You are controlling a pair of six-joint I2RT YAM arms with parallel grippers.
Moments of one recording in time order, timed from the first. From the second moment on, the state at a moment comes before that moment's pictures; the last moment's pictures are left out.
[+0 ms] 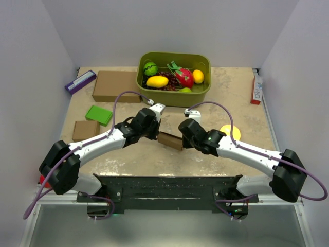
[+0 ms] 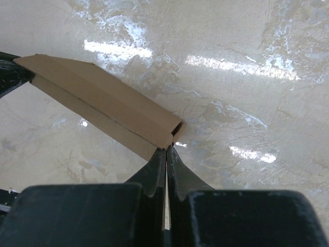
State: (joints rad) left arm -0.76 1.41 0.88 -0.23 -0.07 -0.28; right arm 0.91 1.28 0.87 -0.50 0.40 0.70
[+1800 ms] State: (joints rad) left arm -0.87 1.44 0.89 -0.23 -0.30 -0.25; right arm 0.82 1.29 0.83 -0.39 0.30 0.87
